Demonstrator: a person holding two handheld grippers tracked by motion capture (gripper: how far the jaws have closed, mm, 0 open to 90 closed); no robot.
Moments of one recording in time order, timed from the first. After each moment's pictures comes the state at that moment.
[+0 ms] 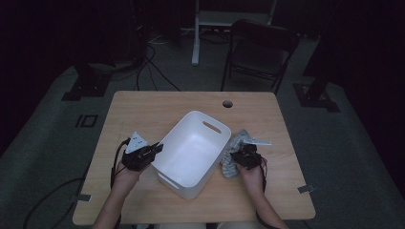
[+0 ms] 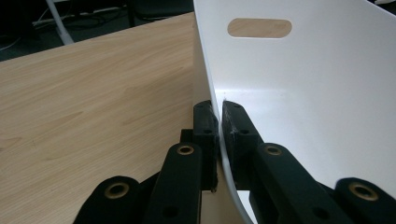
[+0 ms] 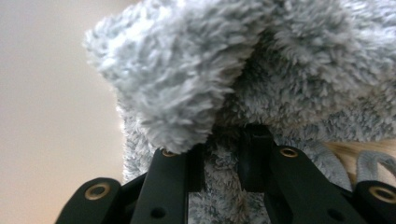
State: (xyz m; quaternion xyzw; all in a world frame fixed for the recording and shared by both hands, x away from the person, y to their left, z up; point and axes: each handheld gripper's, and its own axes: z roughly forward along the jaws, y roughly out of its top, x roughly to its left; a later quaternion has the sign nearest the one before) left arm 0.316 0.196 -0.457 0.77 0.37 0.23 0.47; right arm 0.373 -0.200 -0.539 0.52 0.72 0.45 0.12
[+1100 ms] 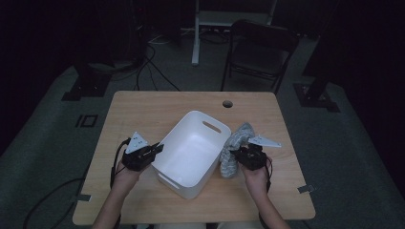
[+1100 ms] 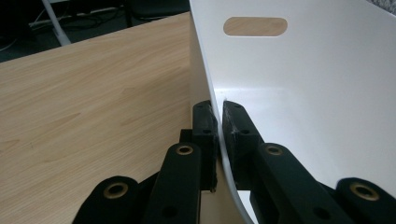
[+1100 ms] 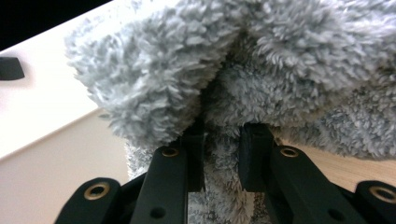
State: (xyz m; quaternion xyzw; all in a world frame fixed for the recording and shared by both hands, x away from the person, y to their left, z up) left arm 0.316 0.196 -0.456 0.77 0.36 0.22 0.47; right arm 0.335 -0.196 -0.482 0.46 0.70 0.52 0.15
